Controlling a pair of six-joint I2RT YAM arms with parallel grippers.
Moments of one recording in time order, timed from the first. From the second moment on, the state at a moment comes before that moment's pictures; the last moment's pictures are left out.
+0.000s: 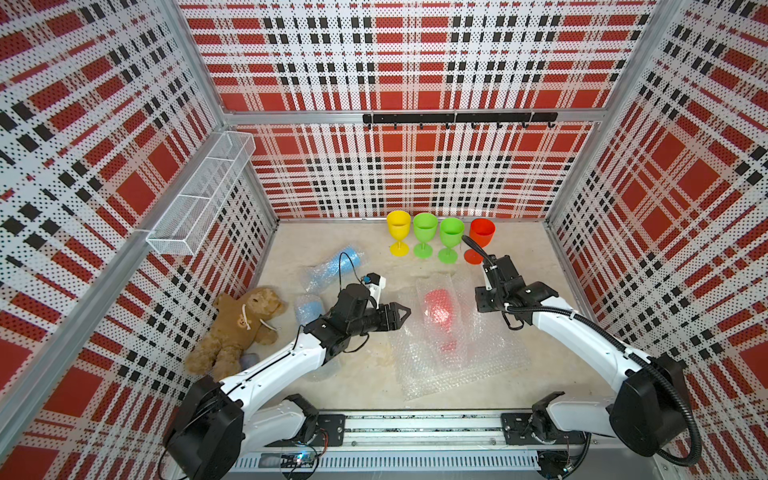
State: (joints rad) left arm -0.61 1.14 0.63 -0.06 0.31 -0.67; right arm 0.44 1.27 0.97 -0.65 0.21 0.28
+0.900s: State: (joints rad) left arm -0.48 0.96 0.69 -0.24 0.25 -0.55; right arm 0.45 1.49 0.92 -0.49 -0.35 0.38
